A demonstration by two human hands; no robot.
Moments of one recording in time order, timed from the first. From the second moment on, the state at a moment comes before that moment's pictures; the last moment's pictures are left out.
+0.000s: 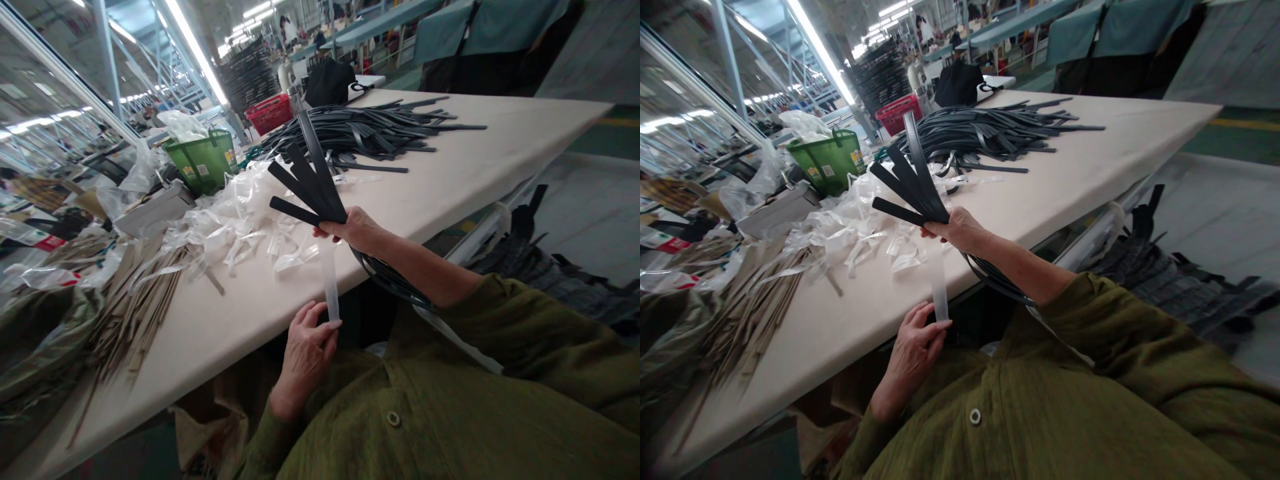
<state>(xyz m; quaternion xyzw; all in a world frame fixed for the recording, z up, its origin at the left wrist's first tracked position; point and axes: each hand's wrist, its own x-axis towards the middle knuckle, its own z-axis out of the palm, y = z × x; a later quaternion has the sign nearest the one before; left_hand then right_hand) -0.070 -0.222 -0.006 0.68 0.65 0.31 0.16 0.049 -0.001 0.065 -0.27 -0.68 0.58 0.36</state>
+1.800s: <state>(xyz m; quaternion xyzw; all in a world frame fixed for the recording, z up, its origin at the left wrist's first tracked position) -0.019 -0.194 -0.011 0.10 0.43 0.70 0.57 0.165 -0.108 0.018 -0.36 -0.75 0.54 0.12</state>
